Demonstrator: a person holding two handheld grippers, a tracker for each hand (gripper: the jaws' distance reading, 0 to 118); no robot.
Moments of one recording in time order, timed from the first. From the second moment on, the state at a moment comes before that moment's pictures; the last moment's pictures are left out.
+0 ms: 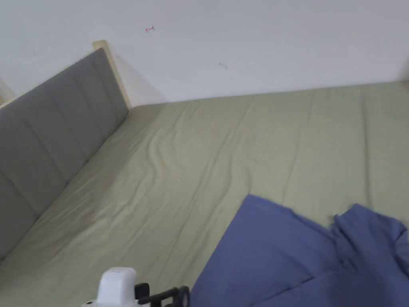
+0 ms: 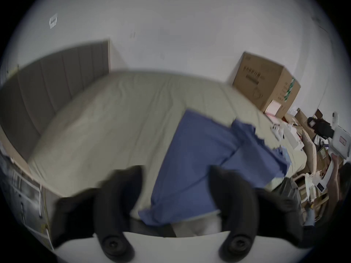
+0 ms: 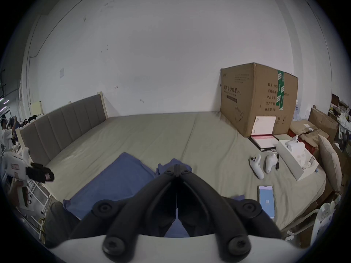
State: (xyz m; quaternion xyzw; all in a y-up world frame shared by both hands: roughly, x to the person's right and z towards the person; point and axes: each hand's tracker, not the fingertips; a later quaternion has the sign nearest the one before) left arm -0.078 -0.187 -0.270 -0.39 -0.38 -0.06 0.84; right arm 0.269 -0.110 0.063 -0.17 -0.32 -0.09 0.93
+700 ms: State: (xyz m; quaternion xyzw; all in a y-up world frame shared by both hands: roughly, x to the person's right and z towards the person) left arm -0.043 -0.288 -0.307 -0.56 -0.33 -0.14 0.74; right arm 0.284 -0.144 0.066 -0.23 -0.33 -0.15 0.90
